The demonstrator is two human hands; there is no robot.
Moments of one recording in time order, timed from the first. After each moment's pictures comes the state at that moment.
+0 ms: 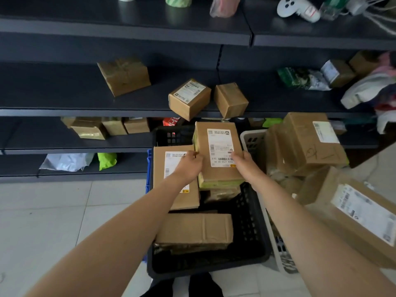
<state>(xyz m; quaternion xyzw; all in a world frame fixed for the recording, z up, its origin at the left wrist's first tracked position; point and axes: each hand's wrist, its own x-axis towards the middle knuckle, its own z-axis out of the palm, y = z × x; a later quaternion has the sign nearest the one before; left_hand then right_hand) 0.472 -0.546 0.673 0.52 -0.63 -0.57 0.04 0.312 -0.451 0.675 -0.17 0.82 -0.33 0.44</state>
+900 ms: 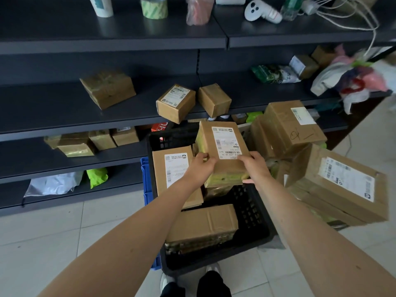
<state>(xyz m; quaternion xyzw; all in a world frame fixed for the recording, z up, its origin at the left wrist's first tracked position) 0.475 -0.513 0.689 0.43 -0.65 -0.62 0.04 0.339 -0.407 0.692 -0.05 0.83 -0.44 0.35</state>
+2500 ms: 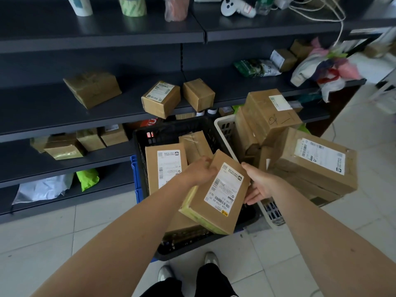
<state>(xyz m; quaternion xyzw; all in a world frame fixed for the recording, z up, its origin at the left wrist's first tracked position) 0.477 -0.469 0.691 0.34 -0.78 -0.51 -0.13 0.337 -0.324 0.689 0.02 0.81 -0.26 0.53</state>
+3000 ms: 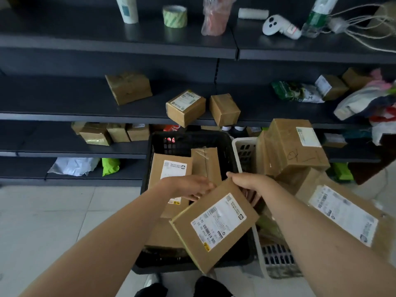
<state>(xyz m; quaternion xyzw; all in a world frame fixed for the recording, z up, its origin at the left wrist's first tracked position) 0.469 -0.491 0.693 0.37 -0.65 -0.64 -0.19 0.279 -0.410 0.686 -0.24 0.82 0.00 0.53</state>
